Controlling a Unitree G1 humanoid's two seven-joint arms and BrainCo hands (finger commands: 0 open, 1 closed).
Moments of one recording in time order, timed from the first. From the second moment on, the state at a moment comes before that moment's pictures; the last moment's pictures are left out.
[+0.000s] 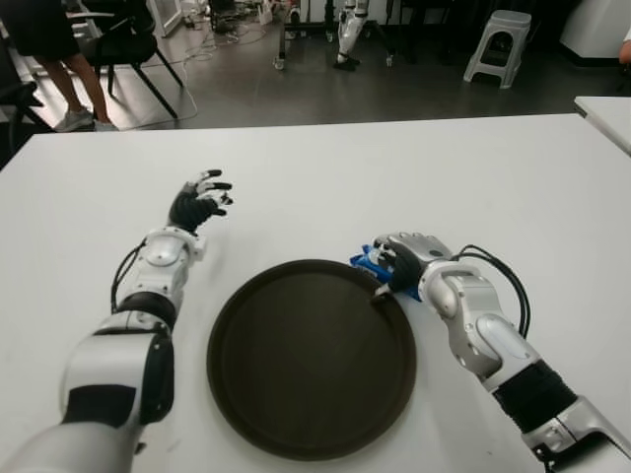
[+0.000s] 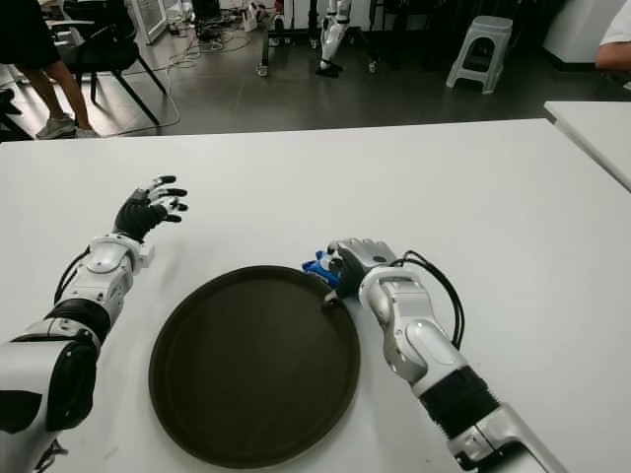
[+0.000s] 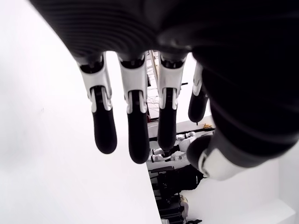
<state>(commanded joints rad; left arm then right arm) -0.79 0.21 0.14 1.31 0.06 -0.38 -0.10 -0.36 -0.31 0.50 0.16 -0.90 0.36 0.36</state>
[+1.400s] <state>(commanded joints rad) -0.79 0.21 0.13 1.31 0.07 -0.39 -0.08 -0.37 -0.29 0.52 0.18 -0.92 0.39 0.37</state>
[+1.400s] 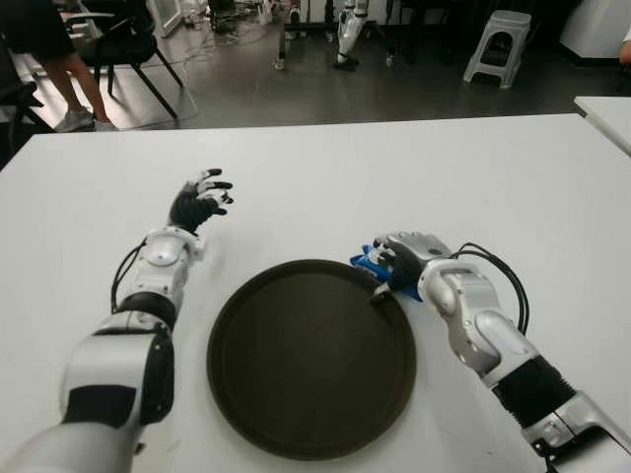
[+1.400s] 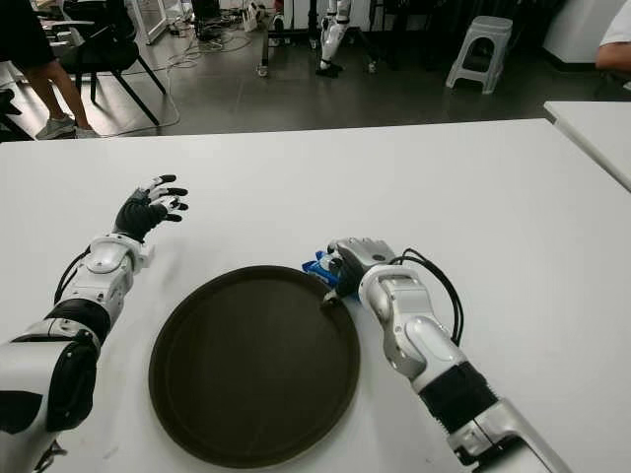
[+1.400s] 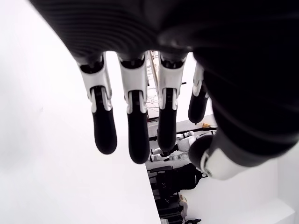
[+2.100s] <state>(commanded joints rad) -0.79 0.21 0.13 1.31 0.06 -0.39 -0.10 -0.38 -0.29 0.52 0.22 -0.90 0.37 0.35</state>
